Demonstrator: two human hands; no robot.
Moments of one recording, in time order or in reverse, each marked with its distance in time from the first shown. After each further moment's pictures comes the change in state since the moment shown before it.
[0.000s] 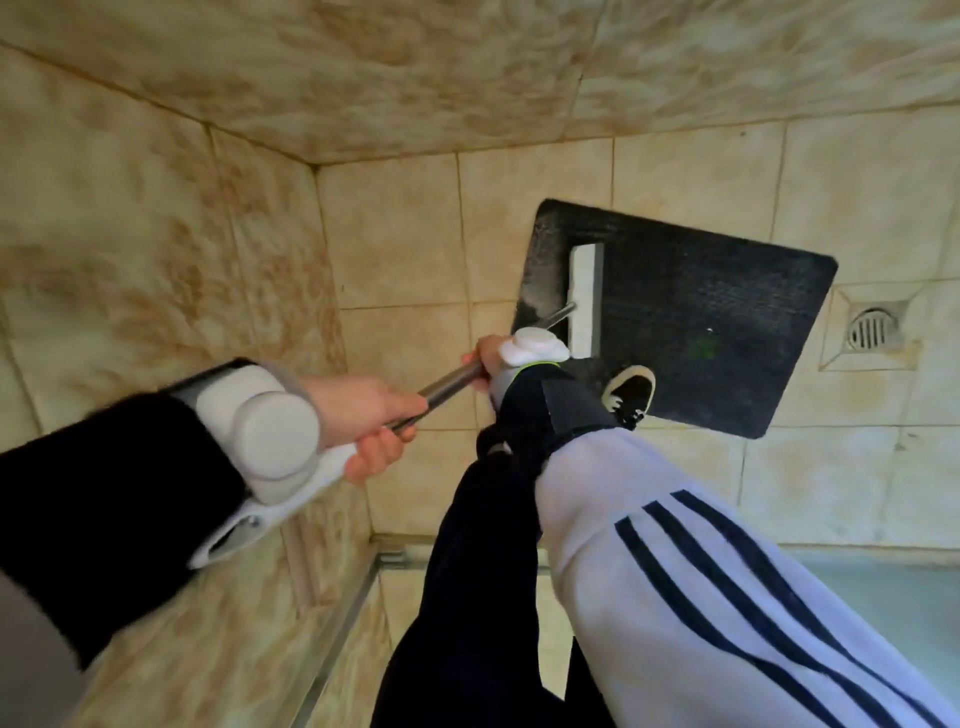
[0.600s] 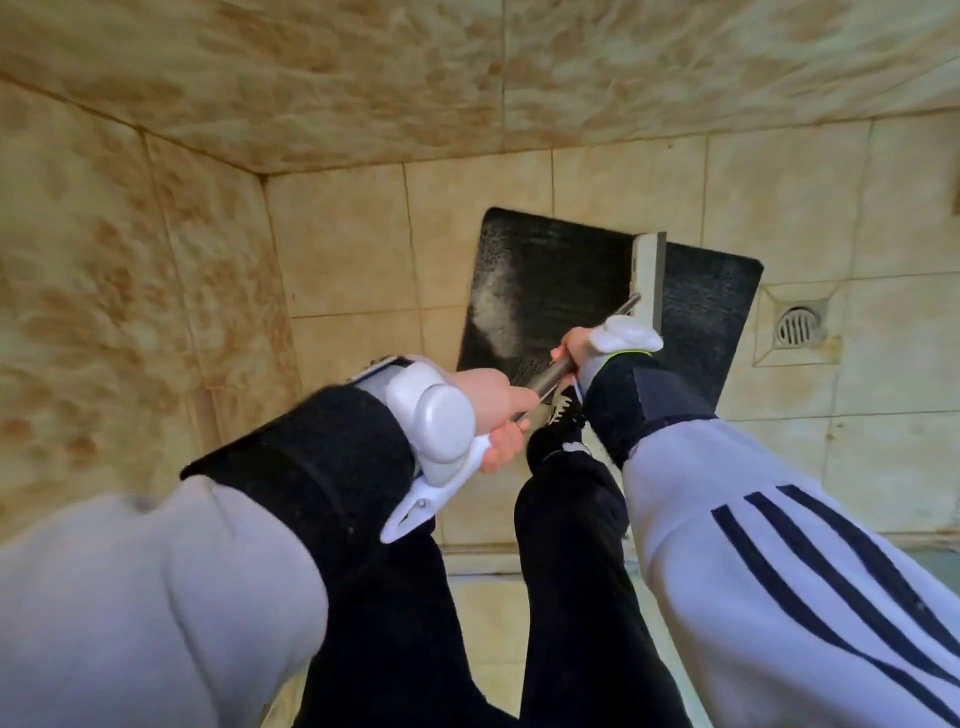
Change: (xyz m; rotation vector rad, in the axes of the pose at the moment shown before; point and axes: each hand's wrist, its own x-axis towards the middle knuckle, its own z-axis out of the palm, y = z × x) left_hand 0.033 0.059 0.126 0.046 -0.143 0.066; right_hand -0.010 -0.002 -0.149 0.158 0.452 0.115
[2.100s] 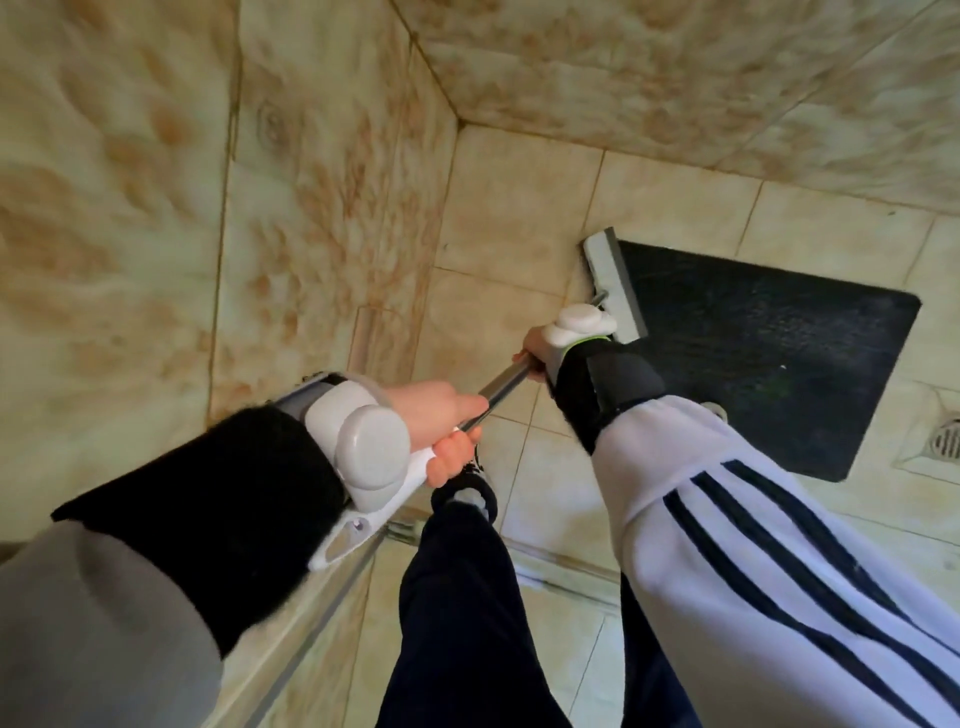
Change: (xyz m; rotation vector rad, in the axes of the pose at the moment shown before) left_hand -0.050 -0.205 -0.164 -0.363 0.121 0.143; right_hand -0.060 0.087 0.253 -0.644 -0.286 -0.224
